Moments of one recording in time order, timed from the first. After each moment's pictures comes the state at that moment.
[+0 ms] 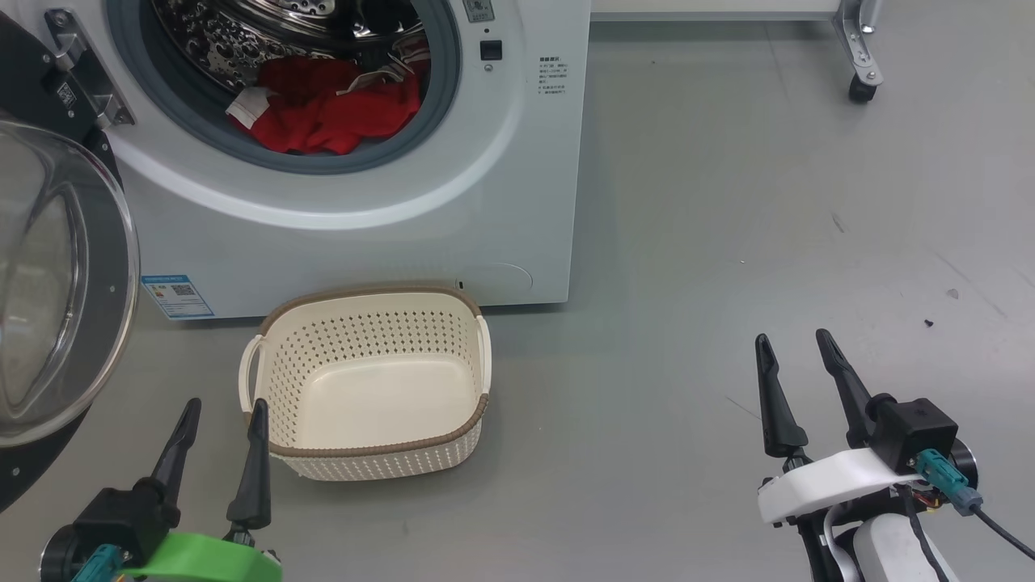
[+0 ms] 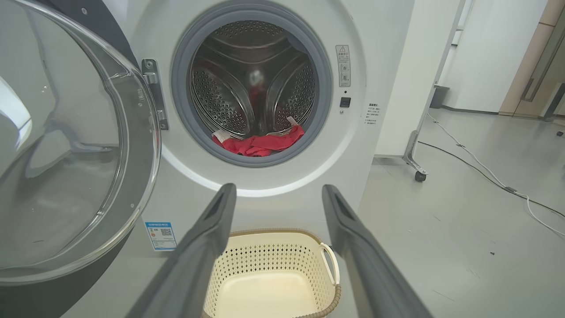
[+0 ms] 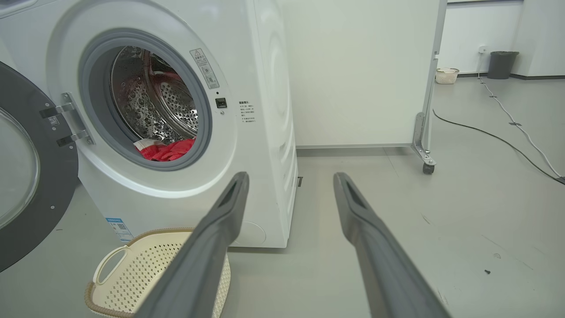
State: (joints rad) left arm 0.03 0.08 -0.03 0.15 -0.32 -0.12 -0.25; right arm -0.05 -0.05 0.15 0.20 0.29 0.09 -0.26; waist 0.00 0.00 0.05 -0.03
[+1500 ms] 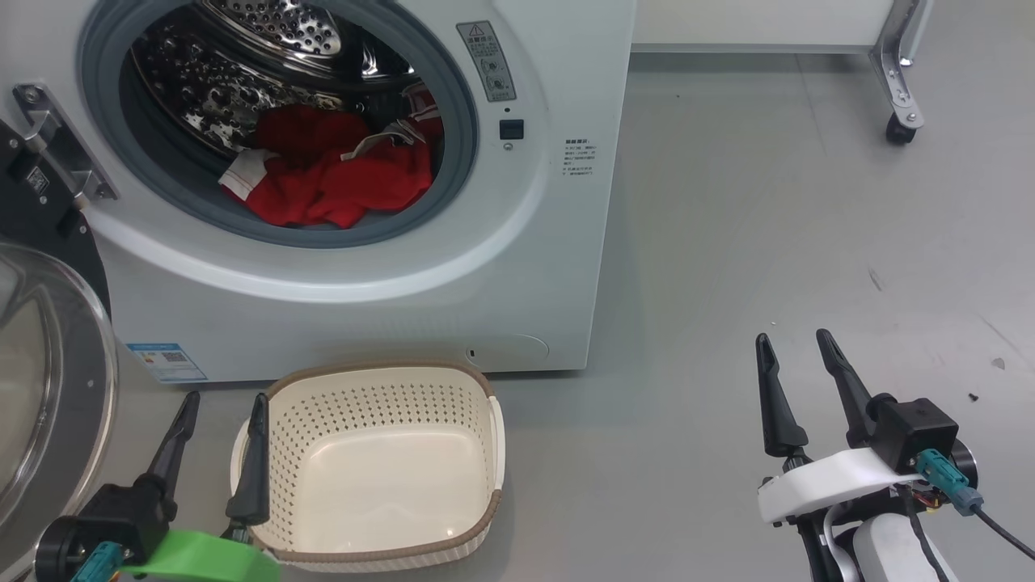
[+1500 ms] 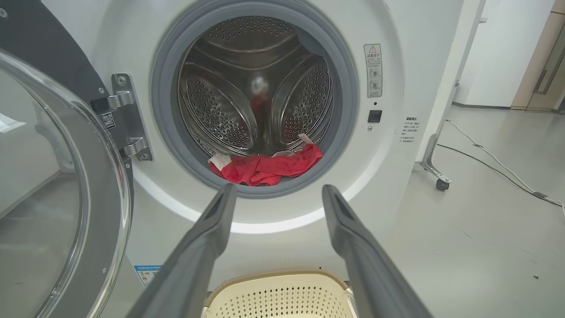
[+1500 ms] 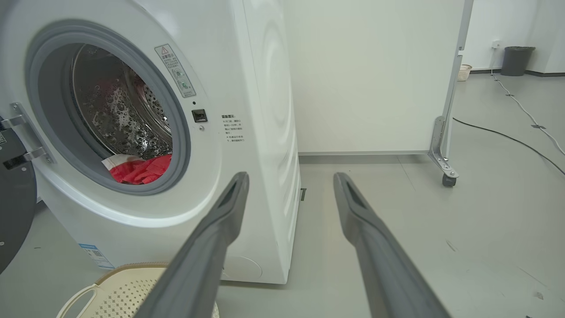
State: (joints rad) left arm 0.02 0.09 -0.04 0.12 -0.29 -0.12 -0.25; right arm -0.05 -0.05 0.15 0.20 0.29 0.09 -0.26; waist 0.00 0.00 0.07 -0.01
